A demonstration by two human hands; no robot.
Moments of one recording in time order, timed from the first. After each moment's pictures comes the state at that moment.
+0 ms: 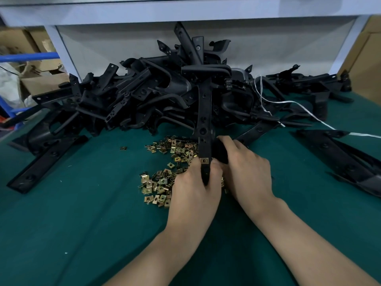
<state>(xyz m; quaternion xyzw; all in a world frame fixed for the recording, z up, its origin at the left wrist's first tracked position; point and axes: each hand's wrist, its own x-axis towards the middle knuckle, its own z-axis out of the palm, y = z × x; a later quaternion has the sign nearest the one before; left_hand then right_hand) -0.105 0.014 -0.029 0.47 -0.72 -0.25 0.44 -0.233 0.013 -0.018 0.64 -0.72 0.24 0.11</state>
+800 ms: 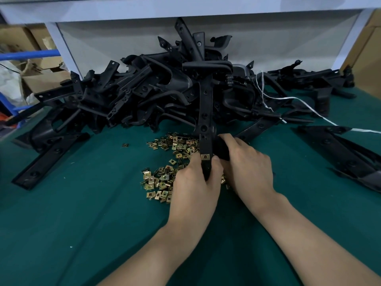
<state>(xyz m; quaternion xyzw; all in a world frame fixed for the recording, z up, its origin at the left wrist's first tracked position) -0.102 0.014 -0.028 0.47 -0.72 -0.24 0.45 -0.236 0.014 -0.020 0.65 -0.71 0.24 0.12</state>
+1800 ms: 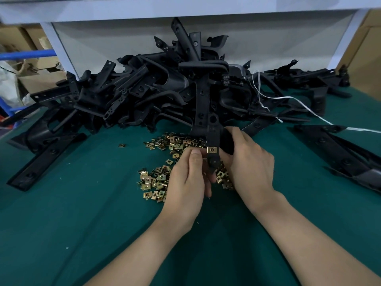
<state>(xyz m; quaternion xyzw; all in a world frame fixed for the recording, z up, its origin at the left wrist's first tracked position) -0.095 0.018 -0.013 0.38 -0.61 -0.51 0.47 -0.239 0.008 -0.023 0.58 -0.73 0.32 0.18</state>
